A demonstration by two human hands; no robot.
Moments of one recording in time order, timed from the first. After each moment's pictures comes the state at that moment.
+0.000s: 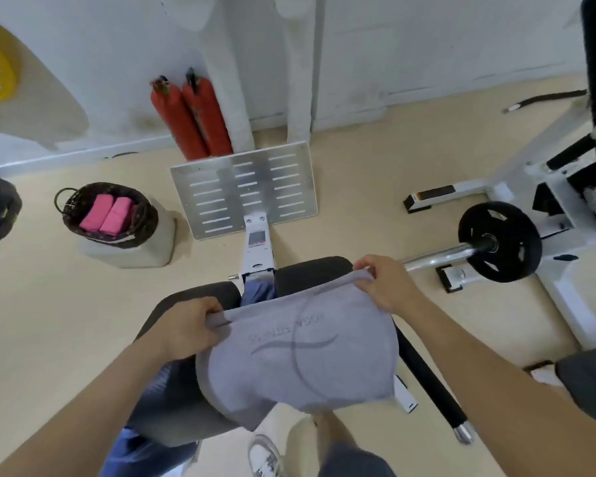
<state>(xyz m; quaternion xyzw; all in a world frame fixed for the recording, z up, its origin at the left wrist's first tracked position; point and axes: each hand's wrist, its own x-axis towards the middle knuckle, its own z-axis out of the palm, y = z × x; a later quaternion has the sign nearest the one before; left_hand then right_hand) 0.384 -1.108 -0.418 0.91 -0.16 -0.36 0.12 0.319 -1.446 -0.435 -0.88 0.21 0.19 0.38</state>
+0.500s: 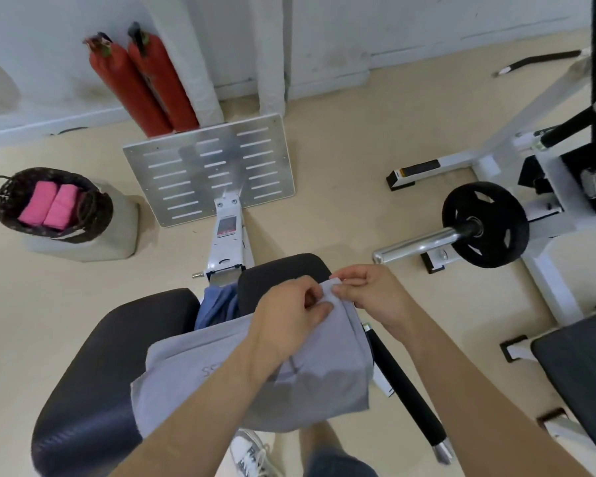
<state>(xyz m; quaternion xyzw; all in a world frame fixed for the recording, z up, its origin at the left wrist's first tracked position) 0.360 -1.310 -0.453 0.90 -0.18 -0.27 0.30 0.323 -1.474 -0.453 -0.69 0.32 0.20 0.62</state>
